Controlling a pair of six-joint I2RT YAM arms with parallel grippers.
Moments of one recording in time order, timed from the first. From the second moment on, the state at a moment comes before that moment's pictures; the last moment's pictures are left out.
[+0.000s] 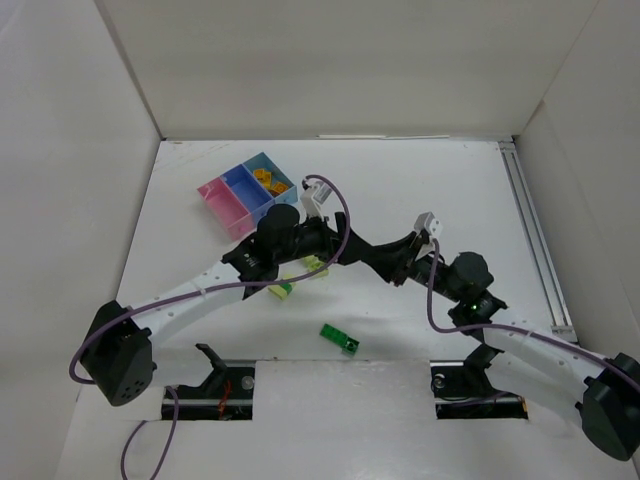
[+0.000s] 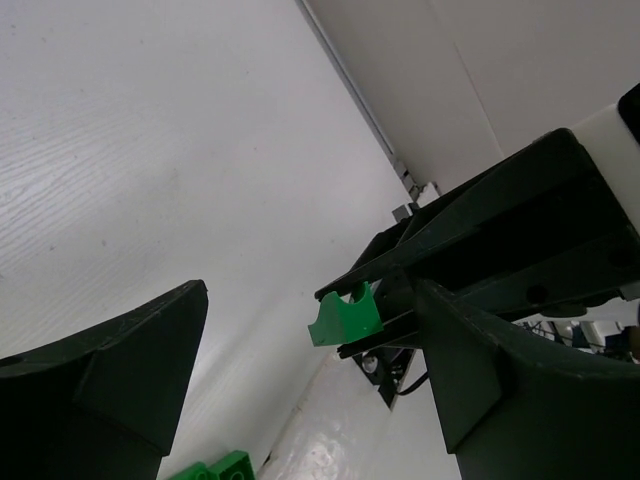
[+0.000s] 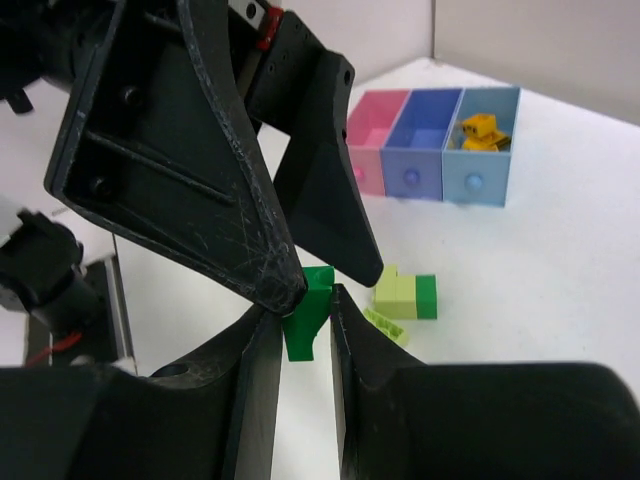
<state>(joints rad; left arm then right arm) -0.78 1.23 0.83 0.15 0.35 -0.72 0.65 0.88 0.37 0.64 -0.39 0.24</state>
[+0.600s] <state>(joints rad) -0.79 1.21 0.83 0.29 0.58 -0.75 0.66 0.91 0.36 0.93 -0.26 0.25</state>
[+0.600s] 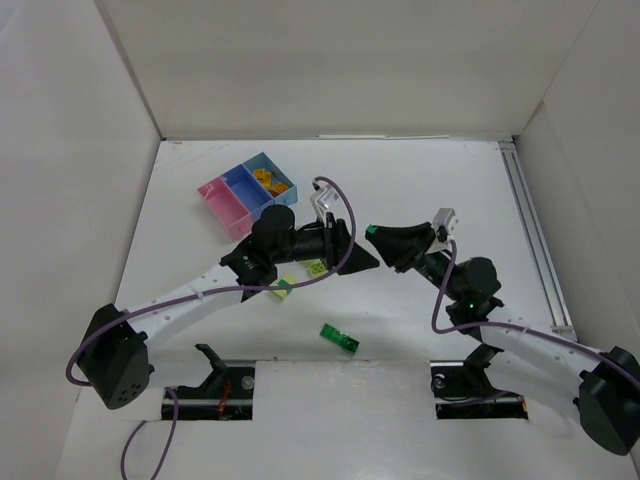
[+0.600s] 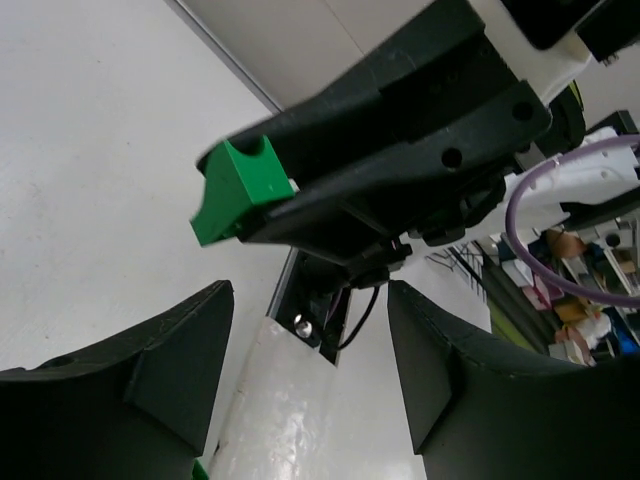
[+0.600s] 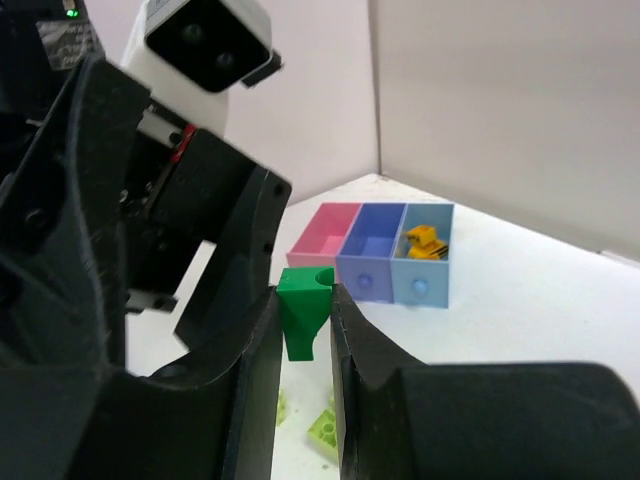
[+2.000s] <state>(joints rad) -0.71 1.24 0.80 0.34 0.70 -0.87 0.69 0.91 0.42 0.73 -0.44 0.00</state>
